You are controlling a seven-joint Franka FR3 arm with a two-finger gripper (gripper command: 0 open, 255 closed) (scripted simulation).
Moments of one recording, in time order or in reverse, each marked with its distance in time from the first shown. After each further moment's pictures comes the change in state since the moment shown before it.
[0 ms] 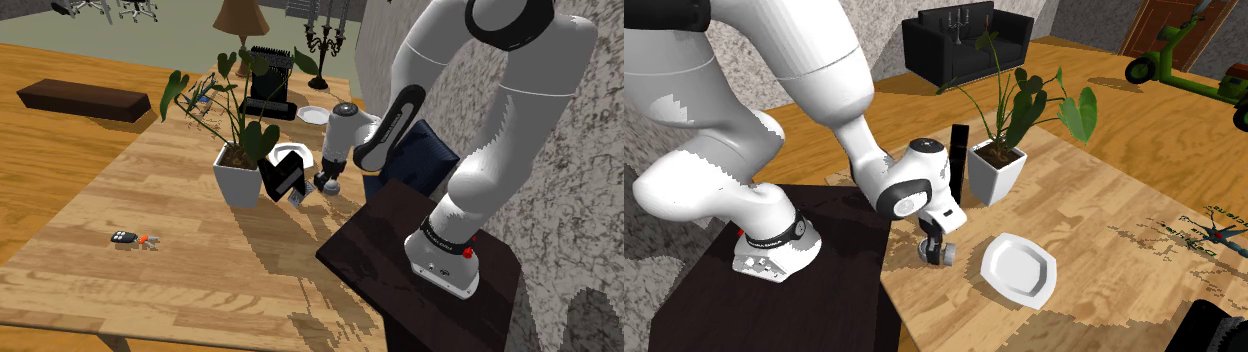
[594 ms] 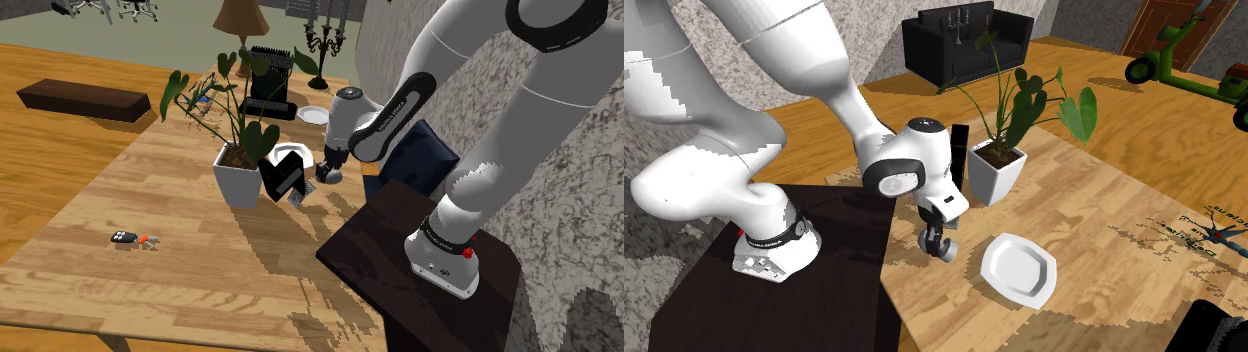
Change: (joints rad) arm -0.063 -0.172 0.122 -0.050 0.299 -0.101 -0.243
